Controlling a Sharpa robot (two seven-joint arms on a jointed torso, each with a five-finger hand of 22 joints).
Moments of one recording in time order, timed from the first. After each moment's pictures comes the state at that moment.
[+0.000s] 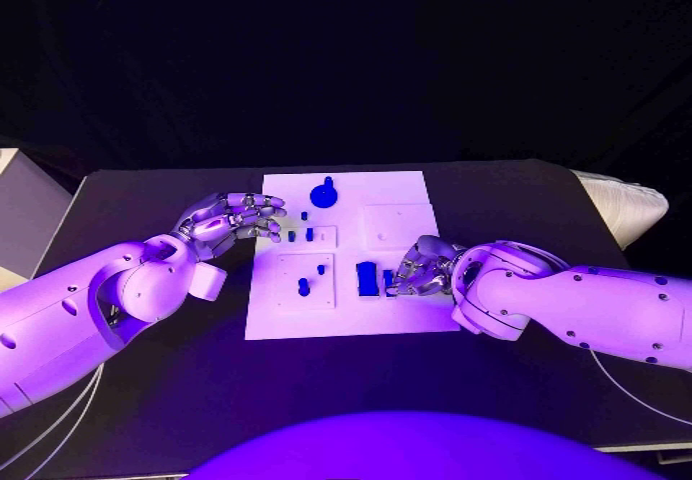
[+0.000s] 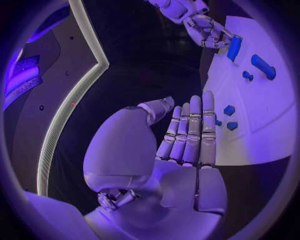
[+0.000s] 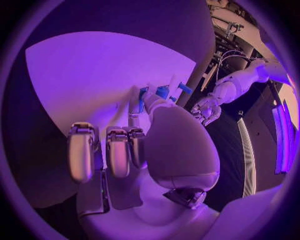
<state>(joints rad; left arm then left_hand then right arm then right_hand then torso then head) 0.79 -0.92 0.37 1.49 -0.26 0.00 0.20 1.34 -0.15 0.64 0.02 0.05 0.83 0.21 0.23 0.35 0.87 0.16 0.44 0.09 0.91 0.09 0.68 0.42 0.17 0.94 0.18 0.53 0.73 1.11 -0.86 -0.15 1.72 -1.13 -0.35 -0.56 1.36 -0.18 0.27 0.26 0.17 1.08 0.04 0.39 0.59 1.47 -0.03 1.55 1.31 1.46 -0.09 1.57 1.31 0.04 1.47 0.02 1.44 1.31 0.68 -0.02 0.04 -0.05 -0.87</state>
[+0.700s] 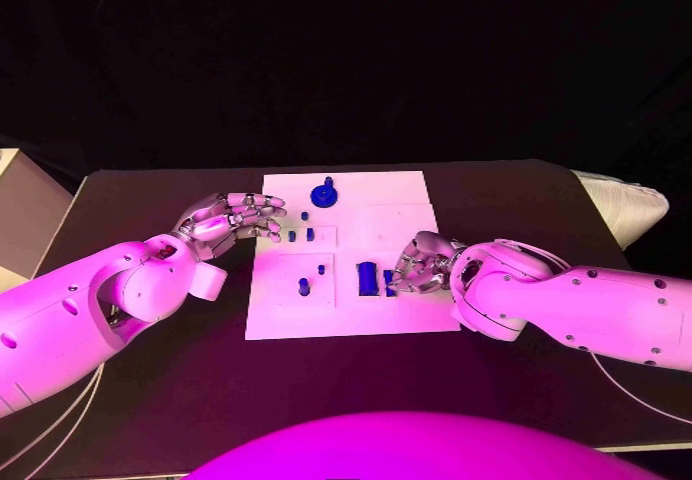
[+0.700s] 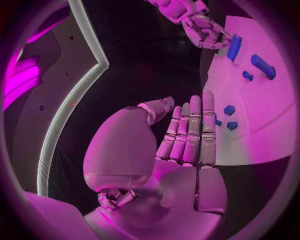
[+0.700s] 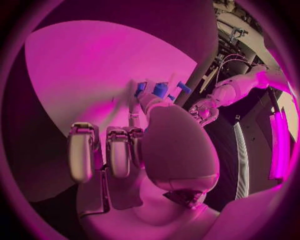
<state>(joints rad) 0.79 -0.92 0.37 1.49 -0.26 0.00 0.20 1.34 -0.15 0.64 0.02 0.05 0.83 0.21 0.24 0.35 0.87 0.16 0.44 0.09 0.91 0.09 0.68 0.43 0.17 0.94 0.18 0.53 0.73 1.11 -0.86 -0.14 1.72 -1.20 -0.37 -0.55 1.42 -0.19 0.33 0.25 0.15 1.08 0.03 0.39 0.57 1.47 -0.04 1.55 1.31 1.47 -0.09 1.57 1.31 0.04 1.46 0.02 1.44 1.31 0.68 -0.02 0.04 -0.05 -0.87</state>
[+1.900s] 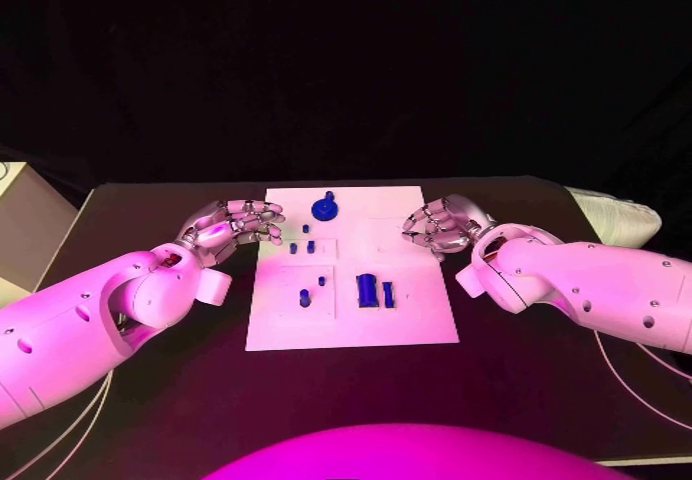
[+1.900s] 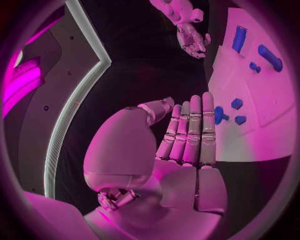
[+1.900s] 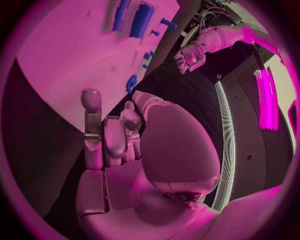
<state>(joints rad) 0.79 -0.88 0.37 1.43 -0.25 -0.04 0.25 1.33 -0.15 0.65 0.01 0.05 0.87 0.19 0.27 0.36 0.93 0.14 0.43 0.07 0.93 0.09 0.61 0.41 0.17 0.90 0.18 0.49 0.72 1.14 -0.84 -0.13 1.48 -0.72 -0.56 0.02 1.40 -0.21 0.41 0.24 0.21 0.95 0.11 0.34 0.55 1.24 0.03 0.90 1.18 1.40 -0.04 1.22 1.08 0.17 1.31 0.06 0.42 1.20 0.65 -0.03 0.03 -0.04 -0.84</state>
